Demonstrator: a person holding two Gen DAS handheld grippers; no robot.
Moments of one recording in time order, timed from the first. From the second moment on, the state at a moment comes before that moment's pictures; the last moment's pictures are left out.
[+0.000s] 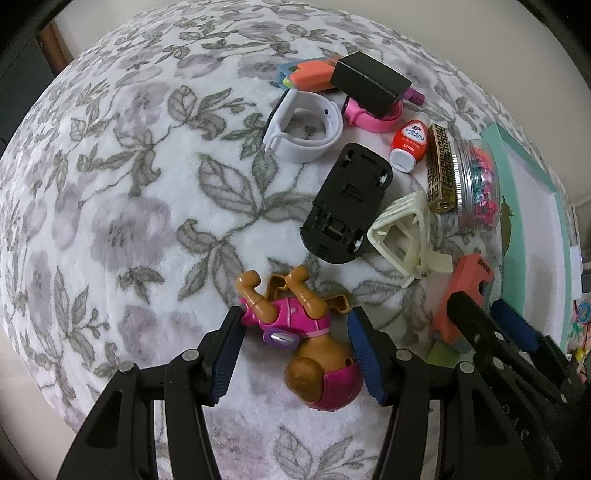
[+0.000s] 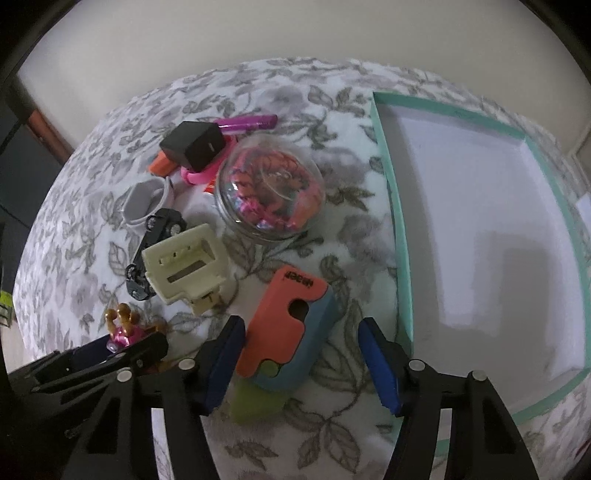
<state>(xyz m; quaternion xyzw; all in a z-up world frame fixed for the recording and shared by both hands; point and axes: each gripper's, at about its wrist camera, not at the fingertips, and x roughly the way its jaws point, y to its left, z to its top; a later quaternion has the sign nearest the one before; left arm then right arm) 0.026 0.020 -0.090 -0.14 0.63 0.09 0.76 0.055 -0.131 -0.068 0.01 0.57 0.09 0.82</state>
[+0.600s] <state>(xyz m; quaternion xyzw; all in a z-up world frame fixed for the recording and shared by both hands) 0.025 0.022 -0.088 -0.14 0.63 0.08 0.76 0.048 -0.133 -0.075 -0.03 0.59 0.10 0.80</state>
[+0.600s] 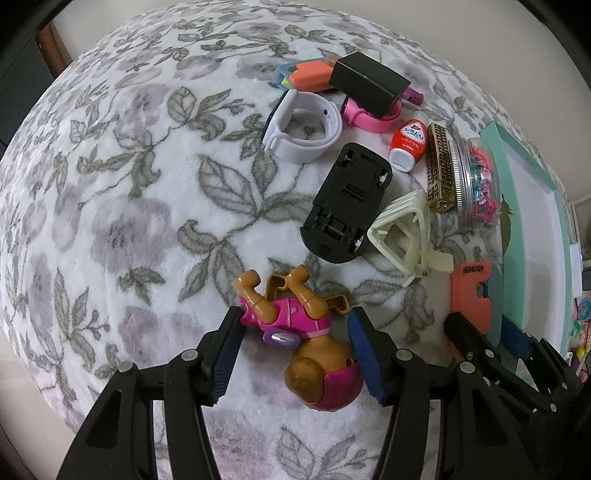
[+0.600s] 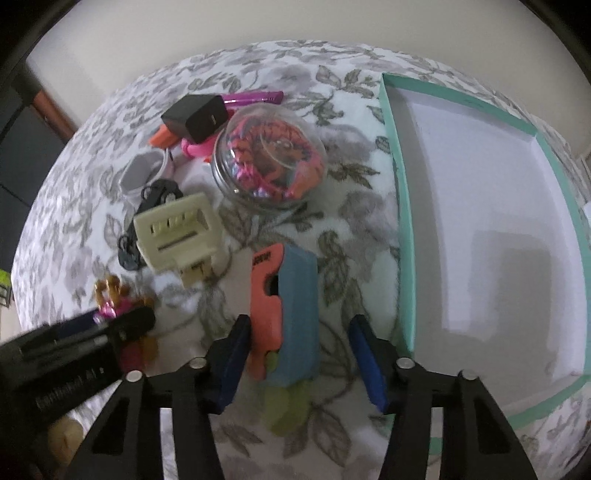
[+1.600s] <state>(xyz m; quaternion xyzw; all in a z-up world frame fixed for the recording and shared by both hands) 0.020 0.034 -0.030 -0.17 0.57 0.08 0.80 0.049 -0.148 -0.047 0.02 0.56 0.11 0.82</state>
